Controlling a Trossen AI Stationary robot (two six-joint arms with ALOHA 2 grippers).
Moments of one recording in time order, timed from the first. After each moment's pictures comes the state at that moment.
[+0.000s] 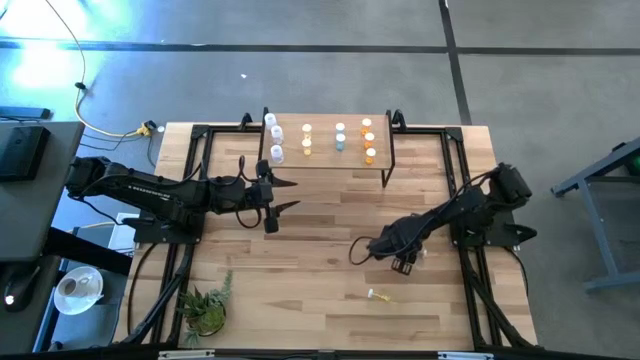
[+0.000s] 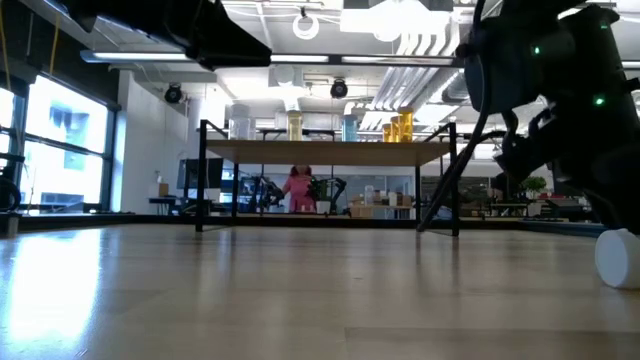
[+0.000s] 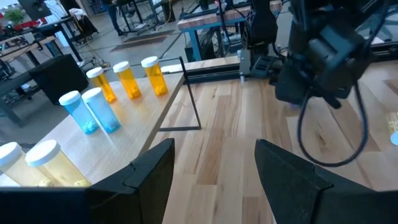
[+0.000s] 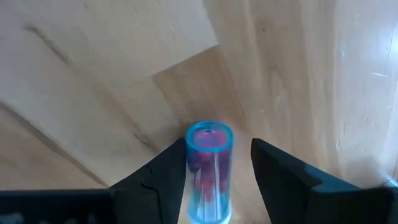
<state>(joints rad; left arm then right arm) 0.05 1.09 0.58 0.26 -0.33 0.17 0.33 1.71 0.91 -1.03 -0.04 0.74</state>
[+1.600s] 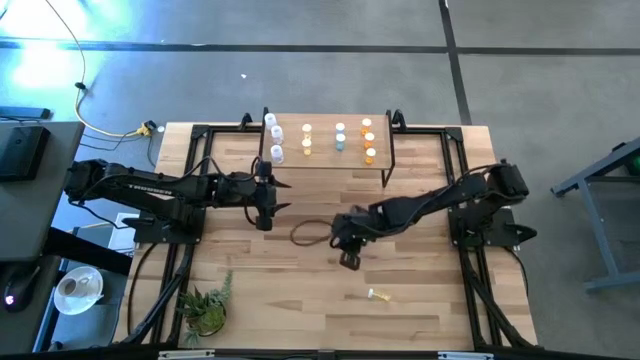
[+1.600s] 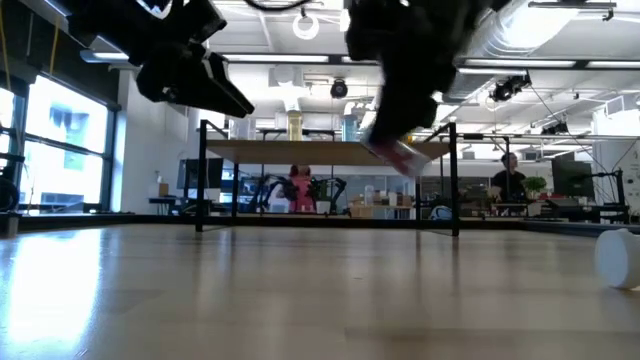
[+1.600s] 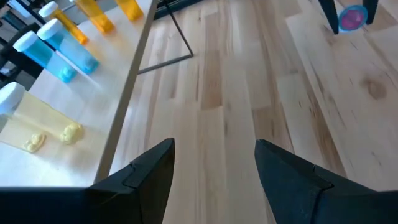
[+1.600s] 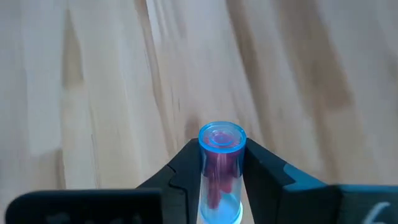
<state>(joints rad) 0.15 1.09 0.58 -0.02 -0.22 0.35 0.20 1.71 1.18 -0.49 0.02 0.46</state>
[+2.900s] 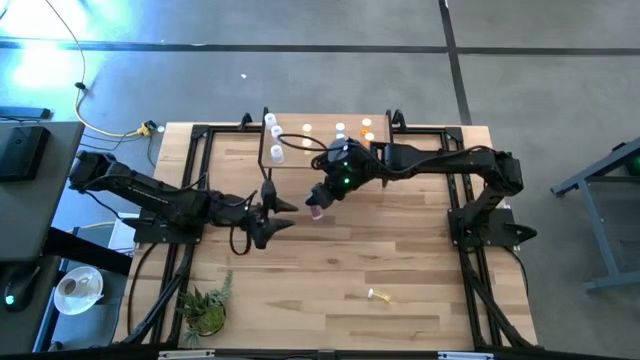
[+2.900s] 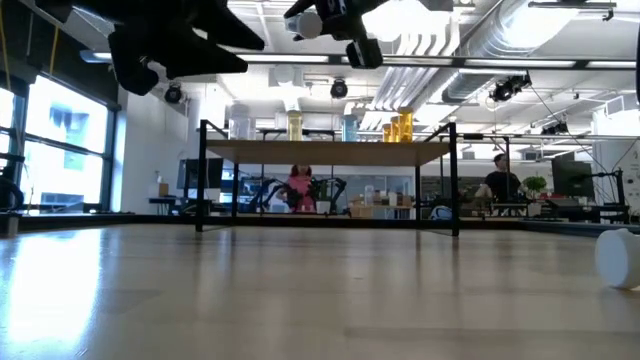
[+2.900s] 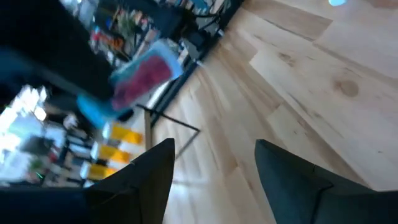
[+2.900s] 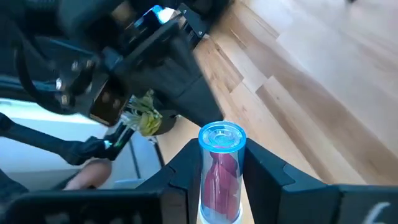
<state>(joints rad) -0.11 1.11 0.58 0.17 -0.34 0.88 -0.09 1.71 1.56 -0.48 -0.32 0.84</state>
